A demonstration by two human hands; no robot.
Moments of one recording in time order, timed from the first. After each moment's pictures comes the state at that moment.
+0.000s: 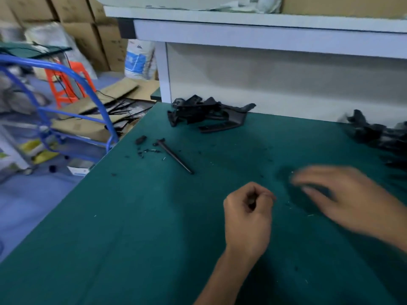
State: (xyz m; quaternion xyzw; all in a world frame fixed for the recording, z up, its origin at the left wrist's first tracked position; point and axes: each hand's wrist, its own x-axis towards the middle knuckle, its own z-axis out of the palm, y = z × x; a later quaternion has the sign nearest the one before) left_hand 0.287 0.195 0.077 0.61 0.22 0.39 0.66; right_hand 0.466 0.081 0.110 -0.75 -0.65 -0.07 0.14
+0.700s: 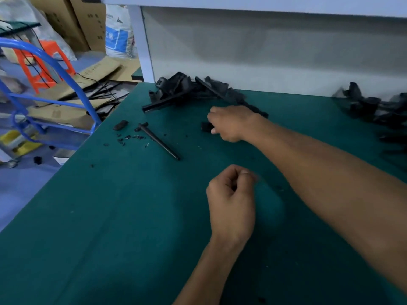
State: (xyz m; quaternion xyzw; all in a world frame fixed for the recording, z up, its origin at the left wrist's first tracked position) left_hand 0.293 0.202 0.070 0.59 0.26 0.39 0.65; right_hand 0.476 0.303 0.116 -0.77 -0.63 -0.04 -0.12
